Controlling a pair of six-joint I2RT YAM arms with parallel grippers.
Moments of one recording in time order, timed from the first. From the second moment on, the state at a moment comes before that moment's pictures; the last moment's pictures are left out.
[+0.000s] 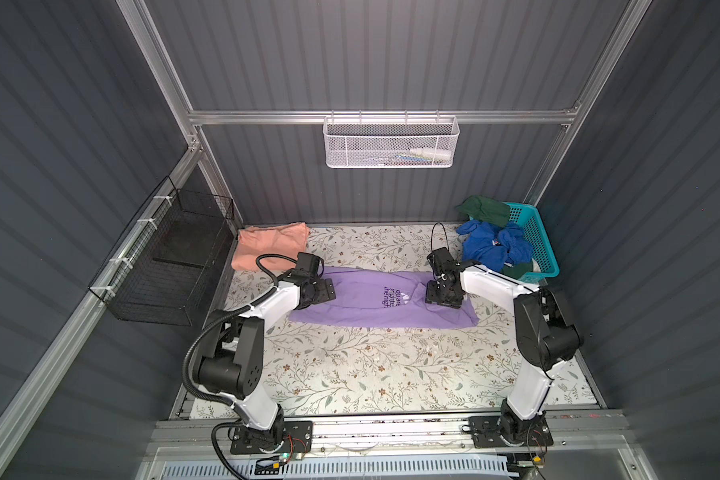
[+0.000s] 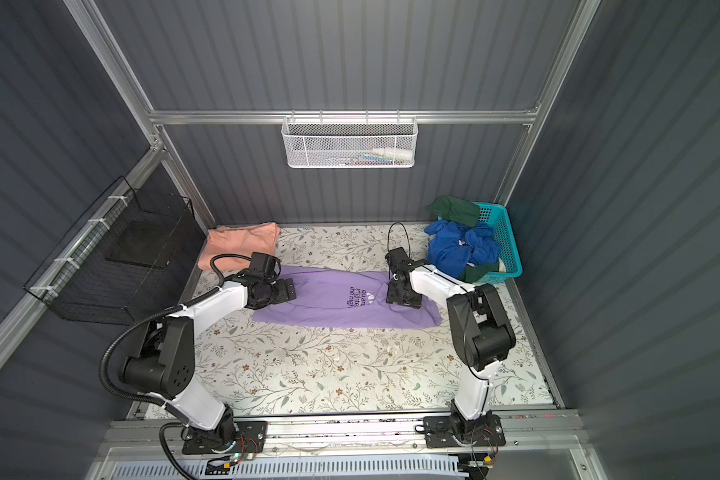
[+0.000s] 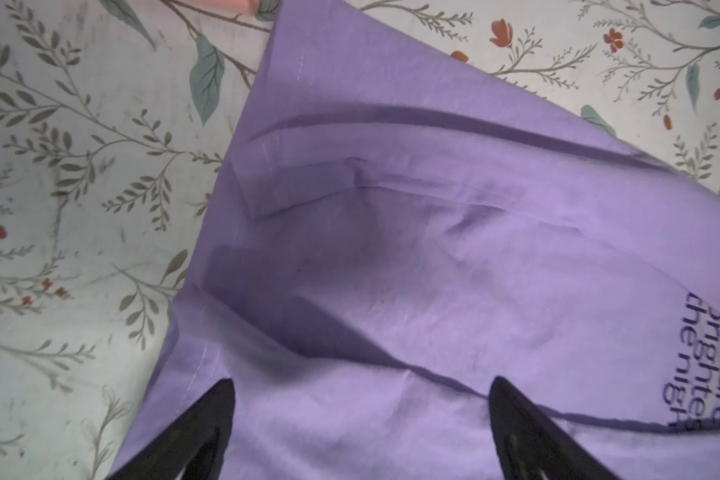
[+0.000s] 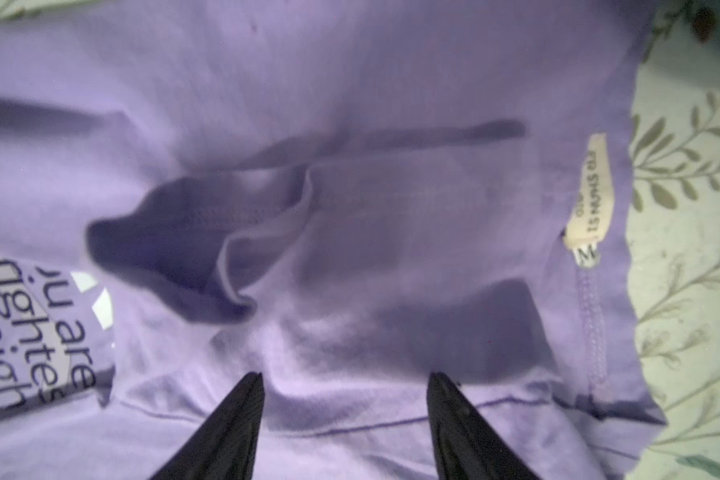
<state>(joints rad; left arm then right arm) -0.28 1.70 1.07 -0.44 -0.05 -0.44 0.39 1.87 1.28 -0.70 0.13 0.57</state>
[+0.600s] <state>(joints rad) -0.35 1.87 1.12 -0.35 -0.15 -0.39 0.39 2.14 1.58 -0.74 0.10 0.54</state>
